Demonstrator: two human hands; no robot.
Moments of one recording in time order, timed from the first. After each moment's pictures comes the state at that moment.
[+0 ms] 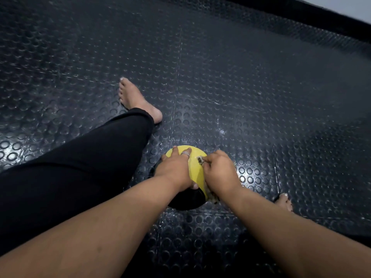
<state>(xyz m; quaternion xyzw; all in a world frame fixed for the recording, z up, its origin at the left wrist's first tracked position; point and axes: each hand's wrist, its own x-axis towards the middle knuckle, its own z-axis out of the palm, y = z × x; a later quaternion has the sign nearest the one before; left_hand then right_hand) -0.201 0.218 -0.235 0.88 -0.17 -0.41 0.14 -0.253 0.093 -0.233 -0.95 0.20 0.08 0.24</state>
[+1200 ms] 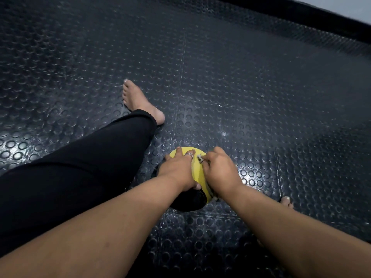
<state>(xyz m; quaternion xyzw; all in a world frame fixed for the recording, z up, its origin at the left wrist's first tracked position) -0.198 0.214 -0.236 0.89 -0.19 -0.40 0.13 -0.245 0.090 -0.233 -0.96 0.15 0.08 0.22</state>
